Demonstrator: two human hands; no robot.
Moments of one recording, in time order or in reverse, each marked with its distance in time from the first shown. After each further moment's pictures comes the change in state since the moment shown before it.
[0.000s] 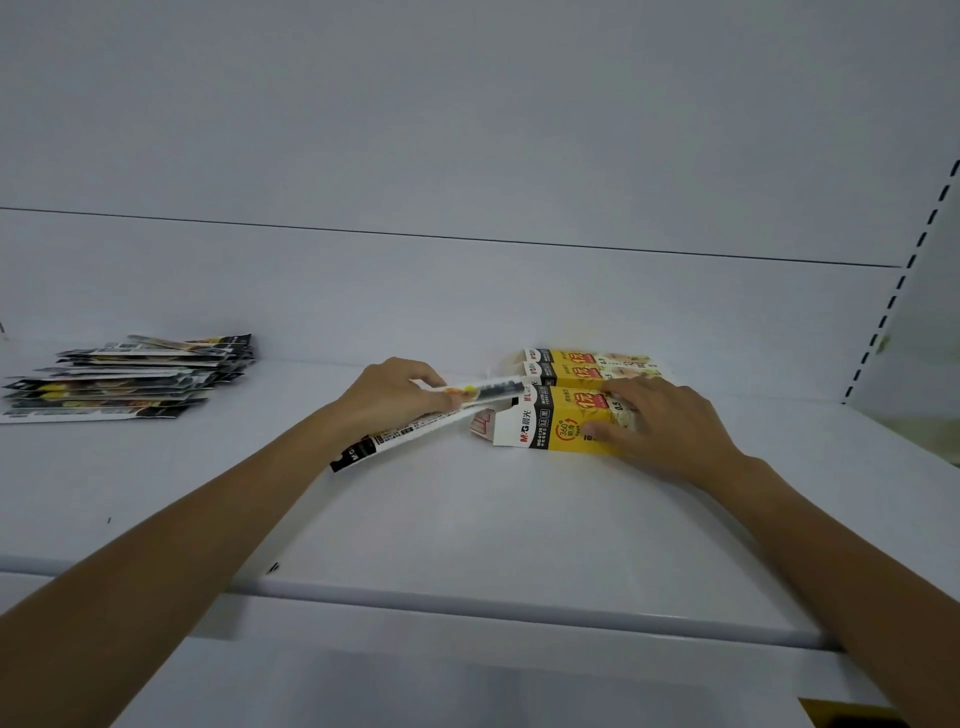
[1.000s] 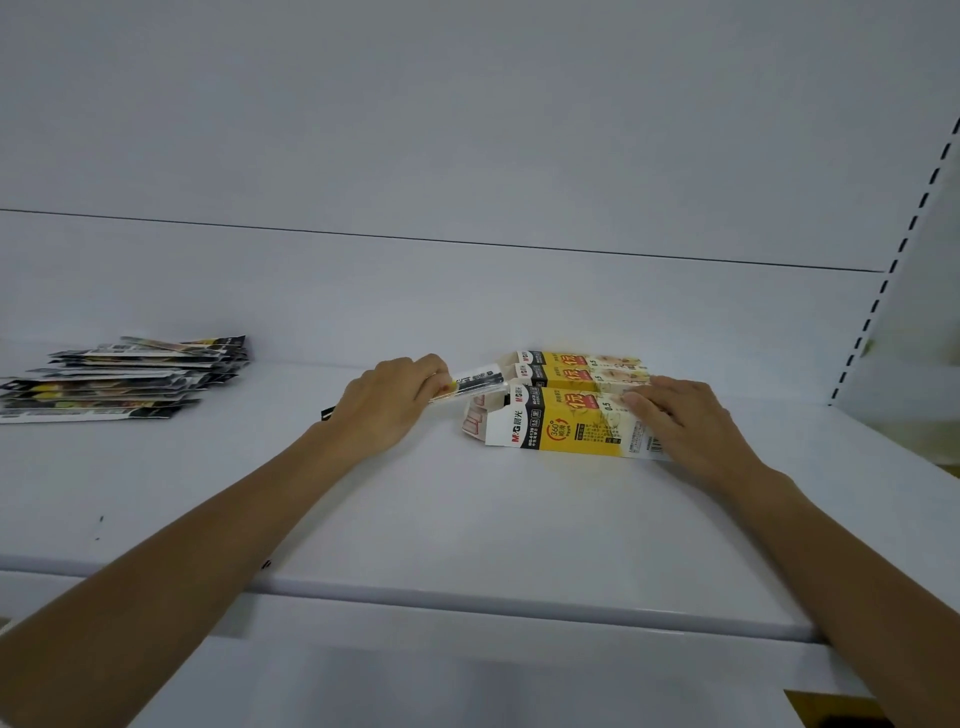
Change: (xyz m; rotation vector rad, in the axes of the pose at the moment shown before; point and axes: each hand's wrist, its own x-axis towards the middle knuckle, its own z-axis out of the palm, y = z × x) left_hand 0.000 -0.004 0.013 0.377 0.181 0.201; right_hand 0.002 0.056 0.028 0.310 0.080 0.142
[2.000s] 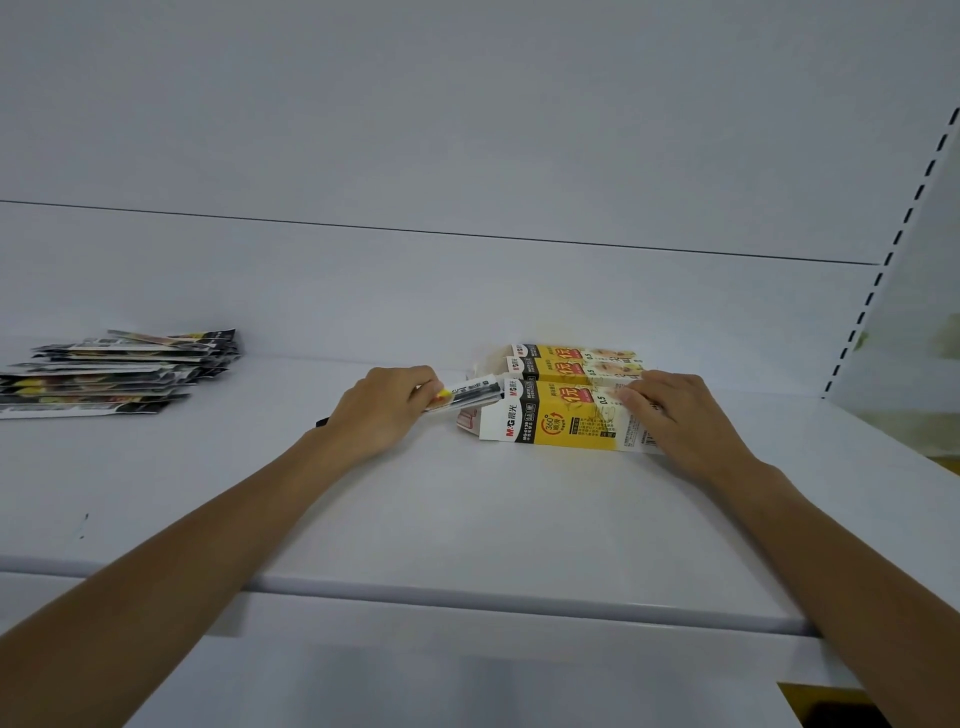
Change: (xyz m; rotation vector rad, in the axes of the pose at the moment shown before) left_hand -0.007 0.001 0.007 -0.174 -0.026 -0.052; right_hand 0.006 0.005 0.006 -0.061 0.075 -0.269
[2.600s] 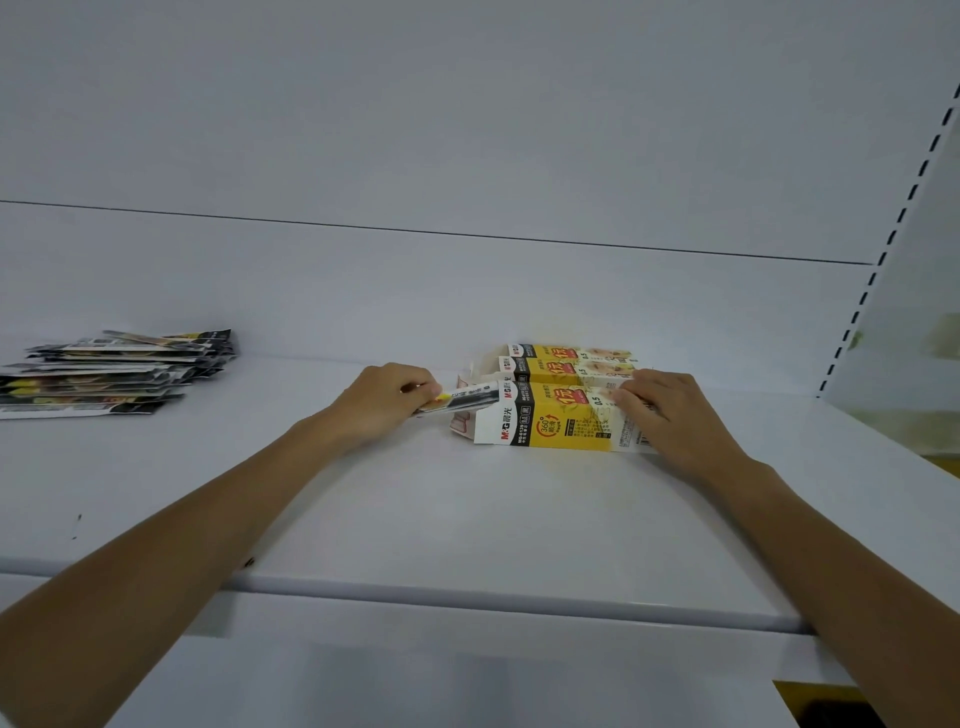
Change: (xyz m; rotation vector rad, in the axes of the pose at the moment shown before) left_hand 0.010 -0.005 -0.003 -0.163 -0.119 0.000; right_hand 0.001 -0.005 -0.002 0.055 0.024 -0.024
